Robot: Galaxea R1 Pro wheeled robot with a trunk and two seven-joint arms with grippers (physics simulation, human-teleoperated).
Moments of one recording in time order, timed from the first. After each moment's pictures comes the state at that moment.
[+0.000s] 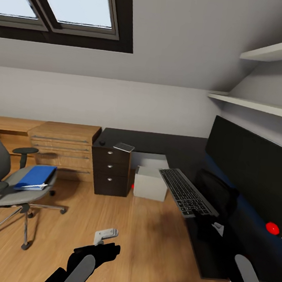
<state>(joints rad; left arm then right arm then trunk) -0.24 -0.01 -0.50 -1.35 0.90 0.60 0.71 -0.23 -0.12 -0.13 -1.37 -1.60 0.40 -0.16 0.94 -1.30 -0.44</state>
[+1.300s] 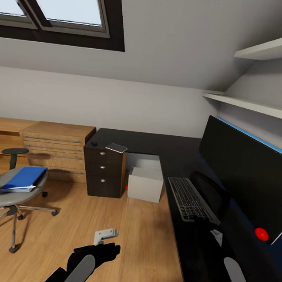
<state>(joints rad) -0.24 -0.01 -0.50 -1.35 0.91 0.59 0.71 -0.23 -0.06 -0.12 -1.29 -1.54 0.22 -0.17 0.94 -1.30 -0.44</state>
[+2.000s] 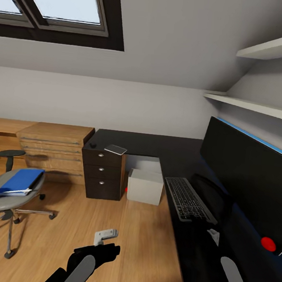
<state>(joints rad) -0.24 -0.01 -0.50 -1.34 0.90 0.59 0.71 -0.23 -0.06 -0.09 -1.30 -1.54 0.21 -0.17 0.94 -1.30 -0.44</state>
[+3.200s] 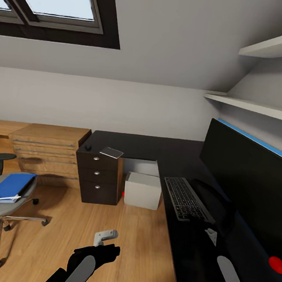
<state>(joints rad) -0.24 -0.01 -0.50 -1.33 0.90 0.59 0.71 -0.23 -0.06 -0.05 -1.30 -1.55 0.17 -0.17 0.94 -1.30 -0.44</state>
